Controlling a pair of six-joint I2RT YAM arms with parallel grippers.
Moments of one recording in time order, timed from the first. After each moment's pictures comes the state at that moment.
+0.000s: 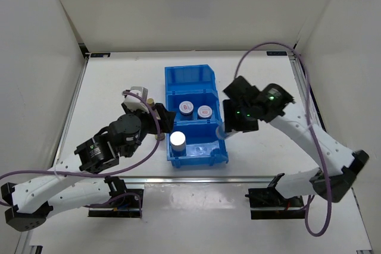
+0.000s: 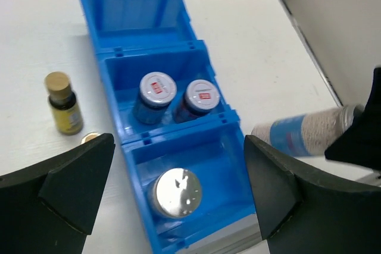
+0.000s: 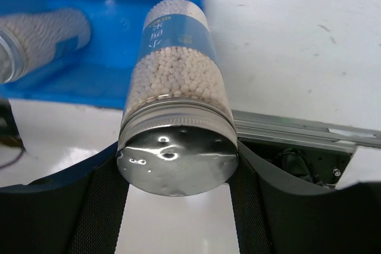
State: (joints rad) left arm -1.06 0.79 0.97 -0.43 -0.63 -0.50; right arm 0.79 1.30 1.53 -1.41 0.16 0.67
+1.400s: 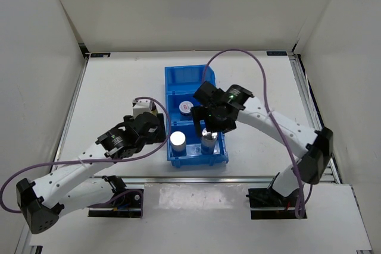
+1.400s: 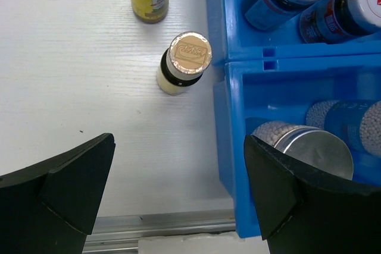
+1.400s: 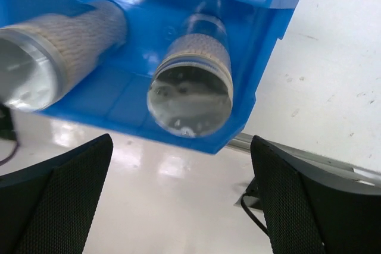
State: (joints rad) left arm -0.85 0.92 0.85 -0.77 -0.53 -0.68; right arm 0.95 1.59 1.54 -1.23 0.10 0.63
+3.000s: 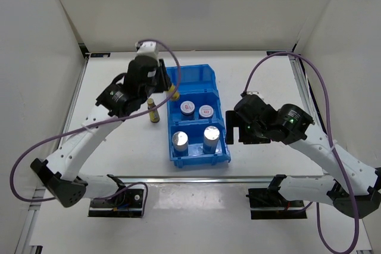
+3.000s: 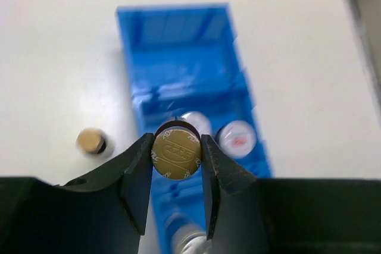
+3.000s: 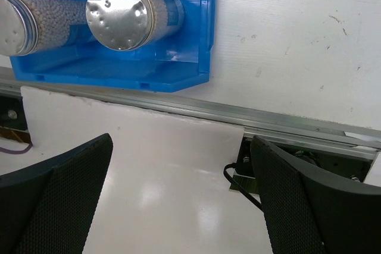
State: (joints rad) left arm -0.66 1.26 1.43 -0.68 -0.37 -0.45; right arm 0.95 1.11 1.38 -1.35 0.22 0.78
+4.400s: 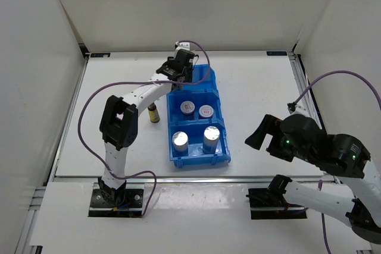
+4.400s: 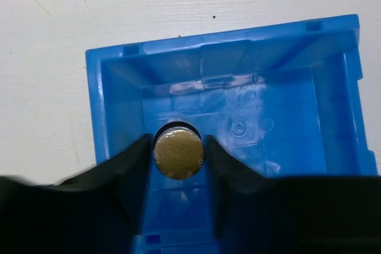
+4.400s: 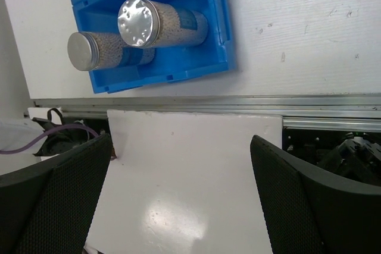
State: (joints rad) left arm -0.58 2.05 1.76 -0.40 -0.47 -0.29; right arm 0.95 0.72 1.31 -1.41 0.27 1.08
